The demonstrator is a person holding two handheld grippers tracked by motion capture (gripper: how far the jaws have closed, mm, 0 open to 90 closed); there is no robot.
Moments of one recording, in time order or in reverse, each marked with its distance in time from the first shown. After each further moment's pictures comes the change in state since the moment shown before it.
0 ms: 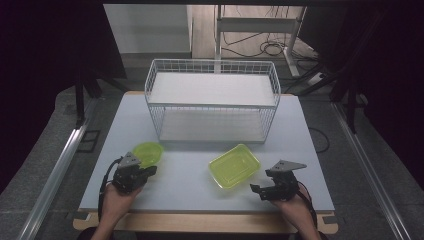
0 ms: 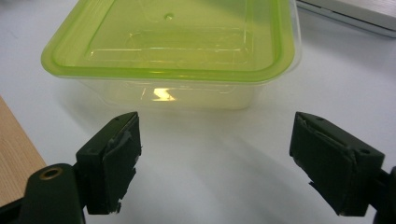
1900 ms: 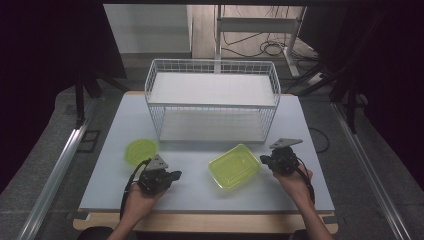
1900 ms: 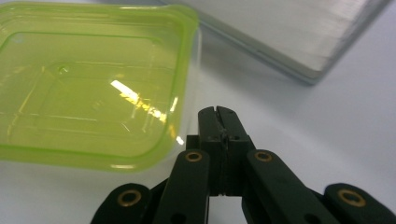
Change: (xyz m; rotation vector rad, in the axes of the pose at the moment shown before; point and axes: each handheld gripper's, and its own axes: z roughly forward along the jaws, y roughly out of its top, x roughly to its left) left arm -0.051 0.019 0.037 0.034 -0.133 0.098; right arm -0.045 0.046 0.019 0.062 -0.098 -0.035
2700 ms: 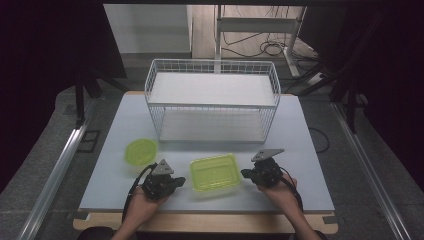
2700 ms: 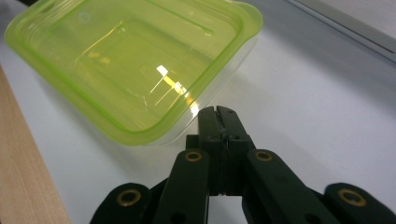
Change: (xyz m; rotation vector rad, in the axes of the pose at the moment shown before) left arm -0.007 -0.006 0.006 0.048 -0.021 0.018; right arm 0.058 0.001 0.007 0.034 0.182 -0.085
